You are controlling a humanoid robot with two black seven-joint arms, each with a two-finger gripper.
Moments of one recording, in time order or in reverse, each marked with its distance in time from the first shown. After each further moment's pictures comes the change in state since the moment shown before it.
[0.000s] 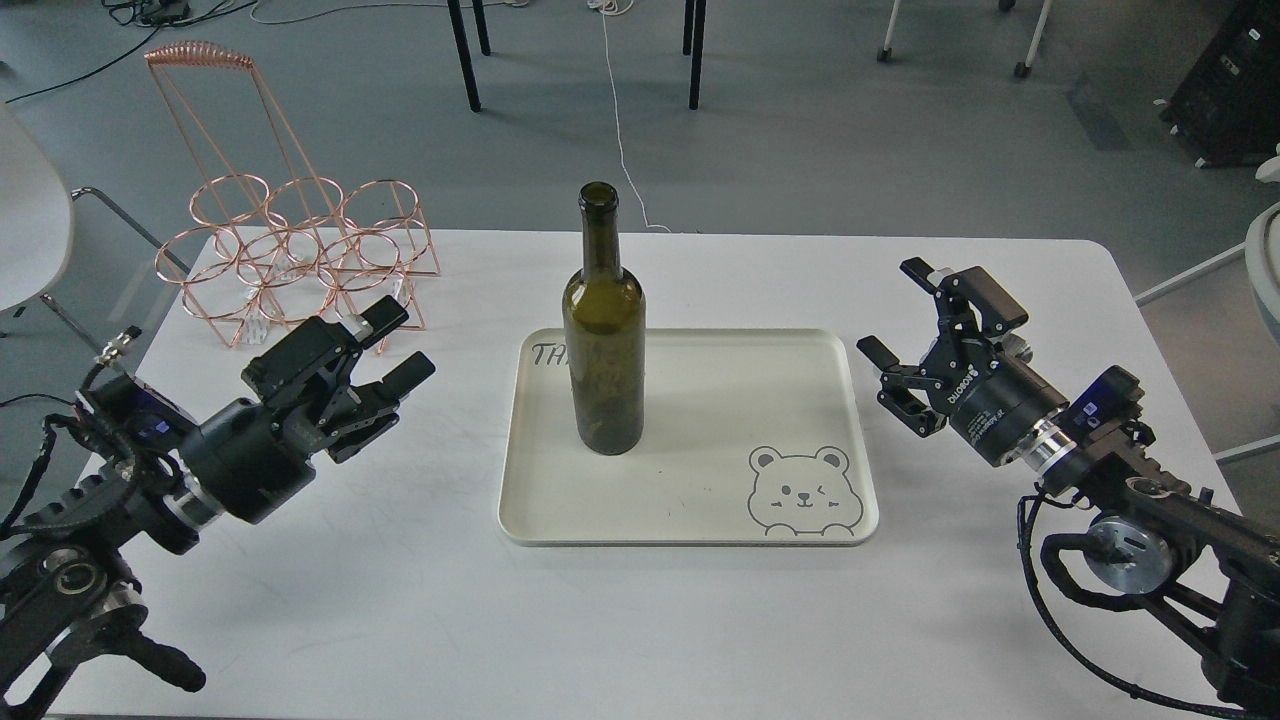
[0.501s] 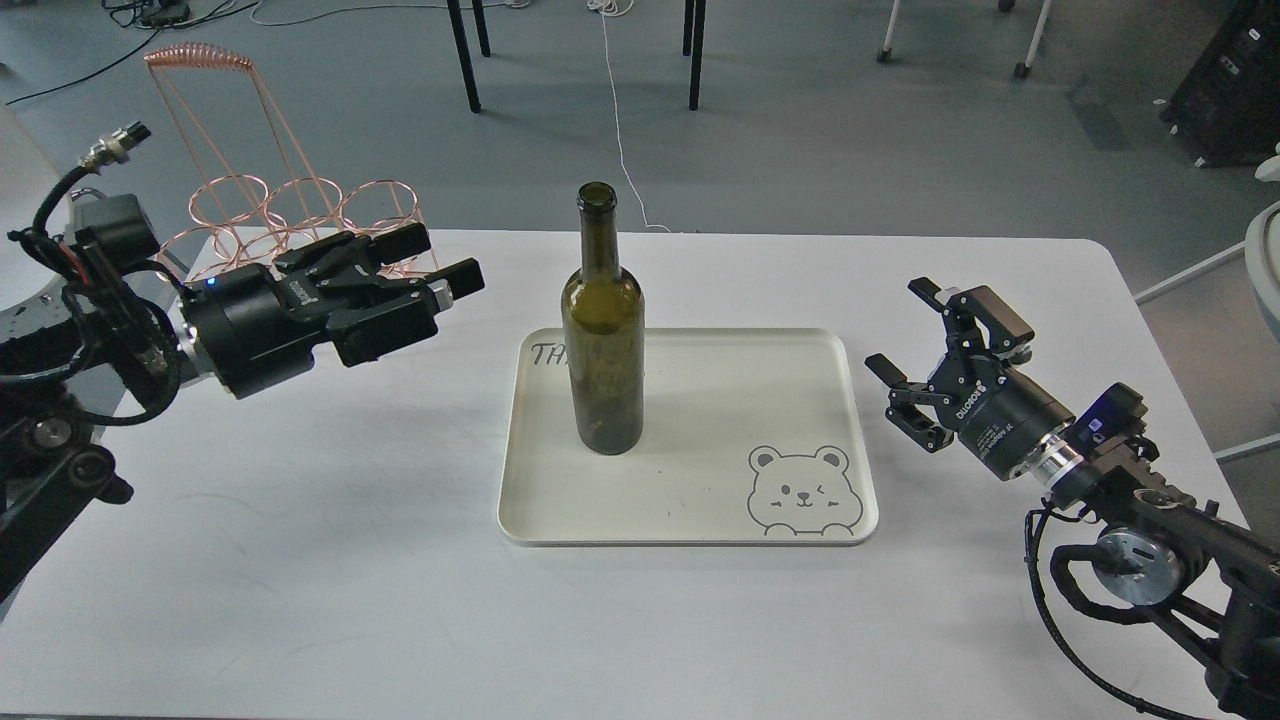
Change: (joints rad) left arm -0.325 0.094 0.062 -0.065 0.760 0.170 0.000; right arm -0.015 -0.001 0.014 -0.011 0.000 0.008 0.000
